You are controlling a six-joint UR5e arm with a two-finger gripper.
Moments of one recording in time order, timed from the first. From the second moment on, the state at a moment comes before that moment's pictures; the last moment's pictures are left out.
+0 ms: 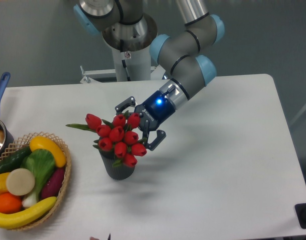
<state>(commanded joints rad) 2.67 -1.80 -2.06 -0.79 0.36 1.45</state>
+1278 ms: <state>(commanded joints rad) 2.92 -1.40 -2.03 -0.82 1.05 1.47</state>
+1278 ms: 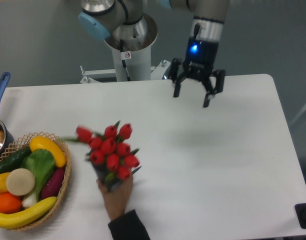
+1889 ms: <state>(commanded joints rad) 2.93 -1.36 -1.97 -1.04 1.33 1.86</state>
